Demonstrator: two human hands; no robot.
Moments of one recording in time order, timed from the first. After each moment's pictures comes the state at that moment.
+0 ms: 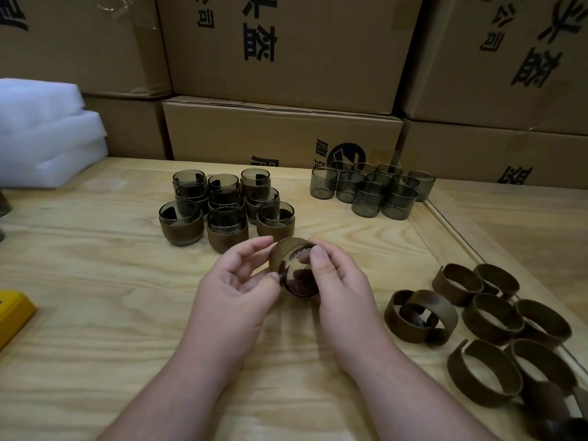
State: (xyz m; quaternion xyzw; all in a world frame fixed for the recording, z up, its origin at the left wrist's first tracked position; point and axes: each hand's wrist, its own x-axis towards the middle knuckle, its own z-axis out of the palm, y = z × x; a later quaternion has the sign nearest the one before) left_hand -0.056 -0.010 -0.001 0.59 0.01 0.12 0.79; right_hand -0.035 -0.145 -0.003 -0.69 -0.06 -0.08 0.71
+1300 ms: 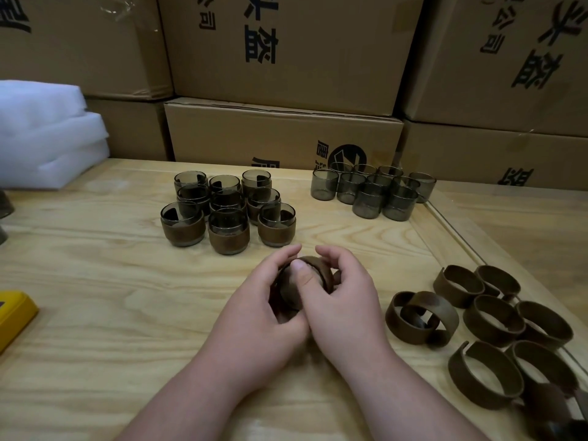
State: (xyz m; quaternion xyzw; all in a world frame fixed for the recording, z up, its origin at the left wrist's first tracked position) left_hand -0.066 -0.014 -0.004 0.80 -0.10 0.09 0.58; right_hand -0.042 -0.144 -0.004 -0.83 0.02 -0.14 0.54
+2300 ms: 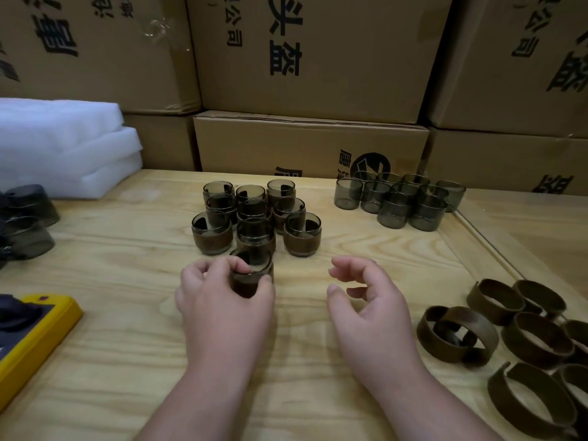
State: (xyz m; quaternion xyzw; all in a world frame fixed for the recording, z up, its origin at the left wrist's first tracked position) left_hand -0.051 0.020 -0.002 0.83 0.22 0.28 0.42; right_hand -0.049 -0.140 -0.001 -0.79 -0.07 -0.17 0.58
